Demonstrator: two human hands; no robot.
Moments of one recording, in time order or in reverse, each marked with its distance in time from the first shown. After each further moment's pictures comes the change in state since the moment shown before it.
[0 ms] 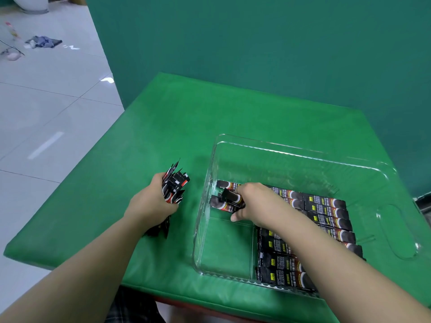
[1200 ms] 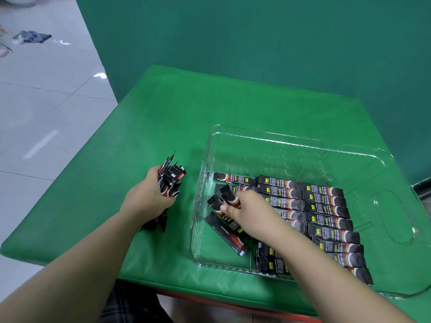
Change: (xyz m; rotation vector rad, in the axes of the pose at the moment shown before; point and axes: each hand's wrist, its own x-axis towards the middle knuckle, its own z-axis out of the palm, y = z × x) left_hand -0.004 0.004 -0.003 0.037 0.005 0.003; right_hand -0.020 -0.004 0.040 0.485 0.106 0.042
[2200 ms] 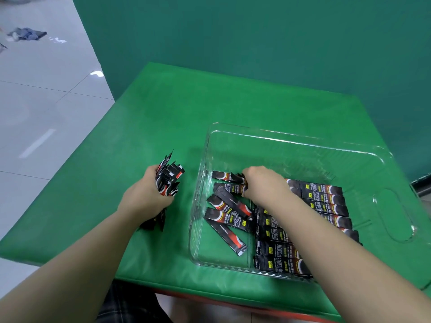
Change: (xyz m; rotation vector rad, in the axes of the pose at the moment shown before) left_hand 0.000 -0.001 0.000 0.004 0.013 0.002; right_hand 0.050 0.017 -0.029 -0.599 0.120 0.058
